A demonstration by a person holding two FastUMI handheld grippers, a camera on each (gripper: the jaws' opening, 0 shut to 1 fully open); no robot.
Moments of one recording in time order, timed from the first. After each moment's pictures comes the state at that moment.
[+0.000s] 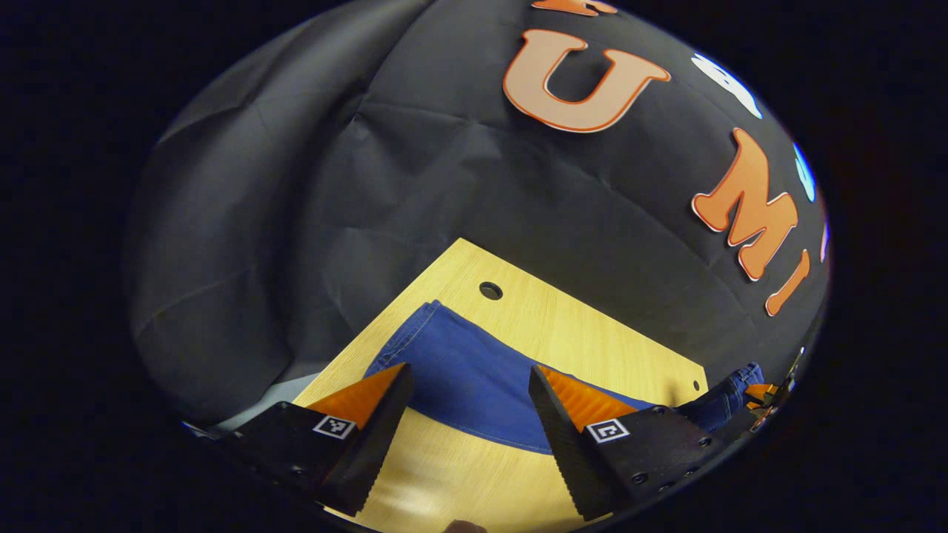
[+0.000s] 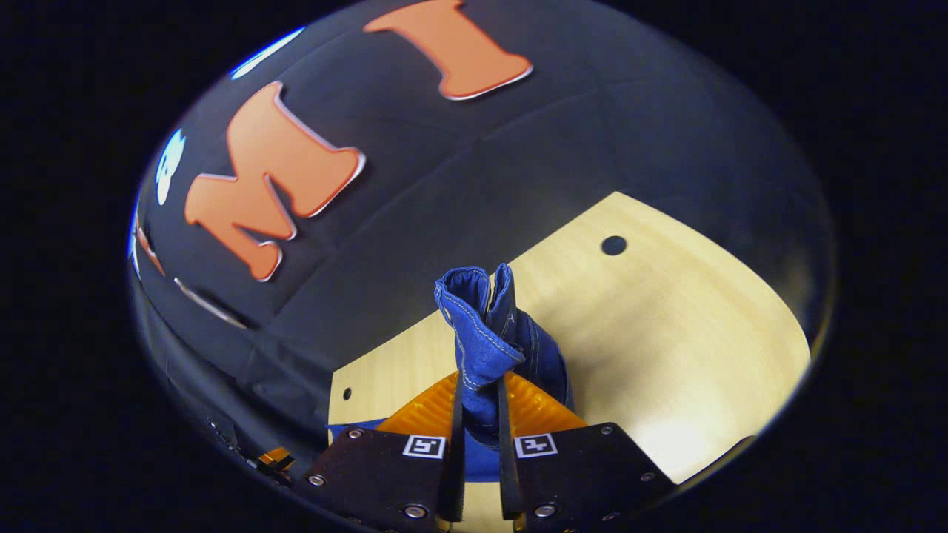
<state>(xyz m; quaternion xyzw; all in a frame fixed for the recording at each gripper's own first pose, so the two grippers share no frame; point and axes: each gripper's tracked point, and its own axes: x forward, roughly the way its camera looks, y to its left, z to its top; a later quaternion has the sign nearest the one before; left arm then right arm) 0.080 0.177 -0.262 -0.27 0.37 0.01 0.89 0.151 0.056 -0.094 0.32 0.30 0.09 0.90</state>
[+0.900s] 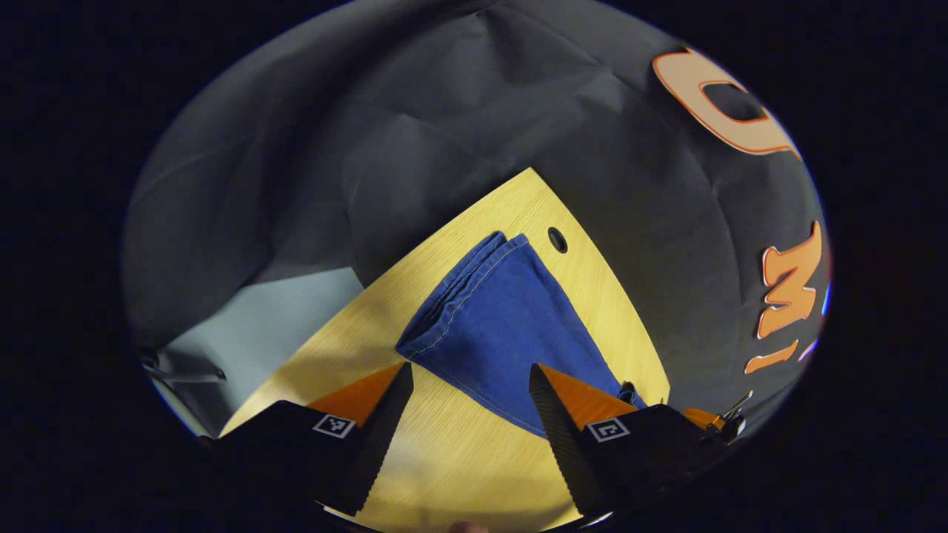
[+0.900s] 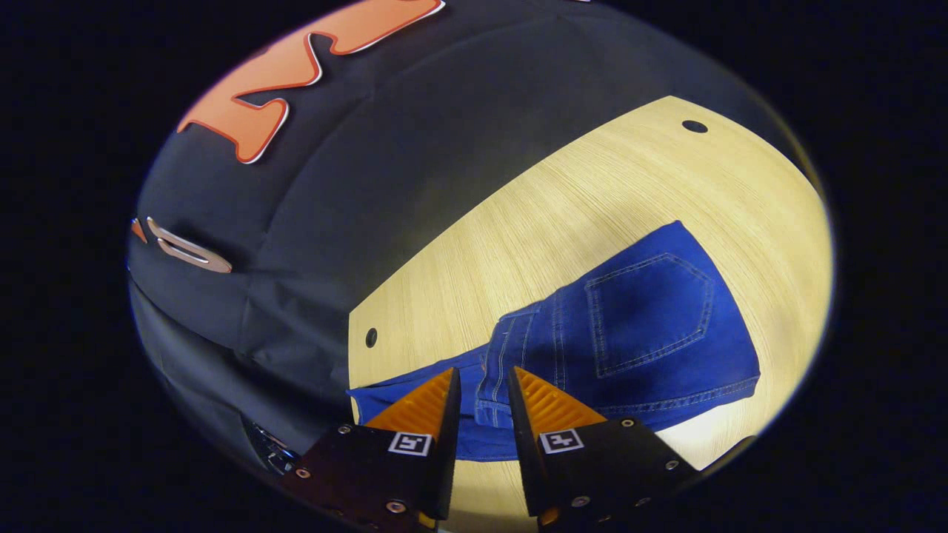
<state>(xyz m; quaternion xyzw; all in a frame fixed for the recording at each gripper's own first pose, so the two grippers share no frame) 0.081 0.200 -0.399 -0.44 0.49 0.00 0.75 0.133 0.270 -0.163 0.34 0.41 0.10 0.84</state>
